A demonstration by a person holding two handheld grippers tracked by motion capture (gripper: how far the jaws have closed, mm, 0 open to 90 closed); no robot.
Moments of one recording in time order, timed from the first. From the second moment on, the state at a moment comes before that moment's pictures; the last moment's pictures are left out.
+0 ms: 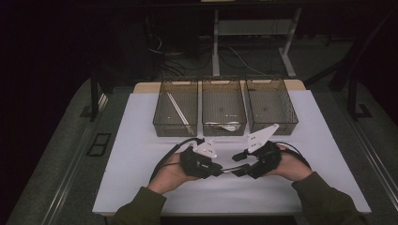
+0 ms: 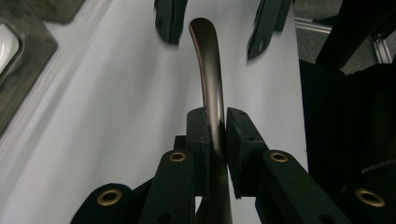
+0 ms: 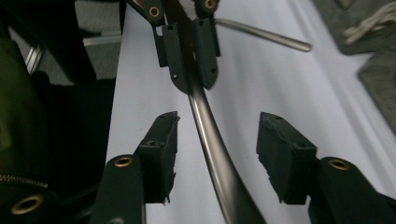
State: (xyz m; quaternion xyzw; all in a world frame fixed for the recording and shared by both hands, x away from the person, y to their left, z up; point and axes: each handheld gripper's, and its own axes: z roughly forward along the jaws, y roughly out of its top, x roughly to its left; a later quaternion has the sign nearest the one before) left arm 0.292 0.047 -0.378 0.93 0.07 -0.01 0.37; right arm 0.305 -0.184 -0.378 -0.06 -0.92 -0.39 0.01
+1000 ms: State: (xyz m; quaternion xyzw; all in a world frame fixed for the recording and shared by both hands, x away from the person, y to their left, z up) left arm 0.292 0.037 -0.375 0.93 0.01 -0.02 0.36; right arm 0.296 -0.149 -0.394 0.01 -0.95 -0.31 0.02
